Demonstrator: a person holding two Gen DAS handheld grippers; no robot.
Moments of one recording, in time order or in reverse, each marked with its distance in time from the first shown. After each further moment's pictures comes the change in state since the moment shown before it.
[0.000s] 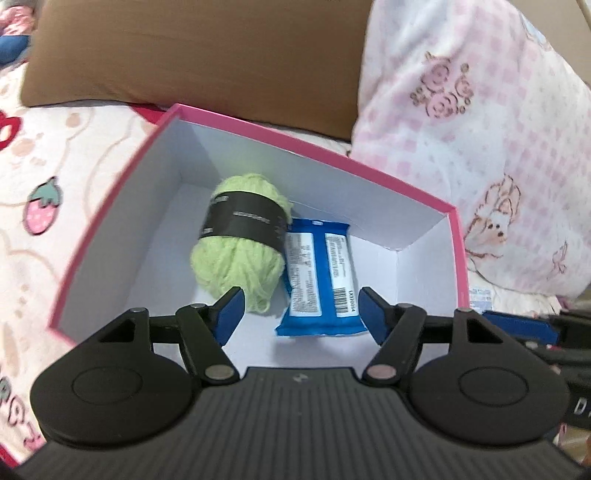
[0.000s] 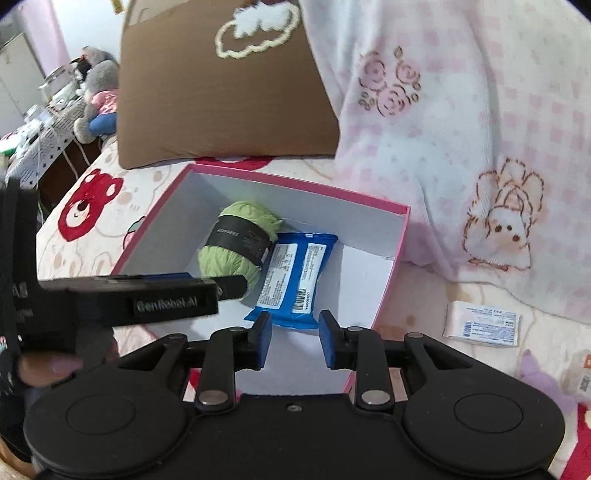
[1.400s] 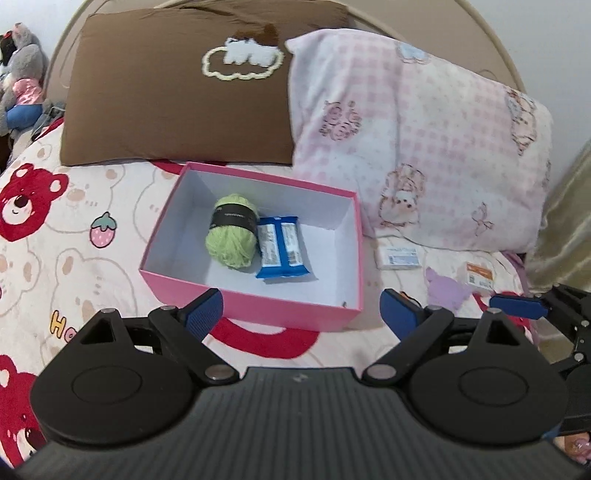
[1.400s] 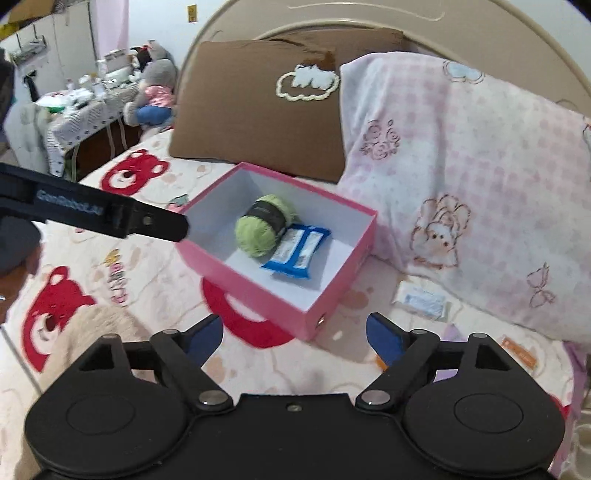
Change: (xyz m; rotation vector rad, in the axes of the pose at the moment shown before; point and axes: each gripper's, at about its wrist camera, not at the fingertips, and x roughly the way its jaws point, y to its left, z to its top) left arm -0.198 -0.068 -0.061 0.168 -0.078 0.011; right arm -0.157 0.020 -0.099 -0.197 -0.123 -0.047
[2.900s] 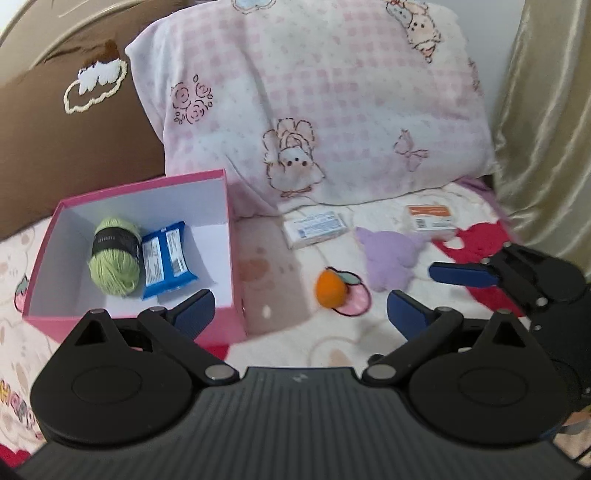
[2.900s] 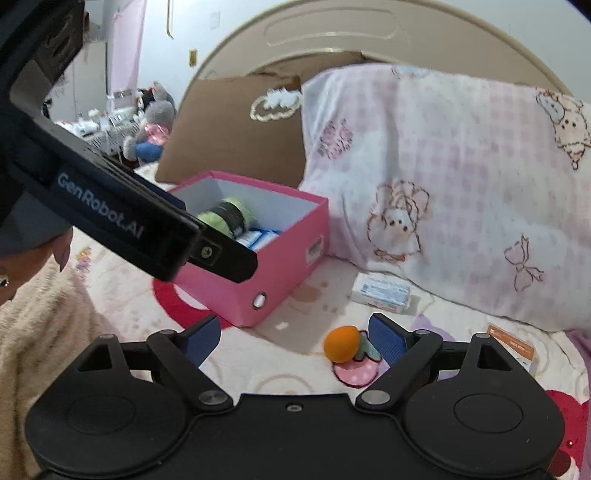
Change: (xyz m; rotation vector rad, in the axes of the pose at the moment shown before) left arm 0.091 -0.142 -0.054 0.316 -0.041 -0.054; right arm 0.039 -0.082 -0.114 -0.047 -0.246 -0.041
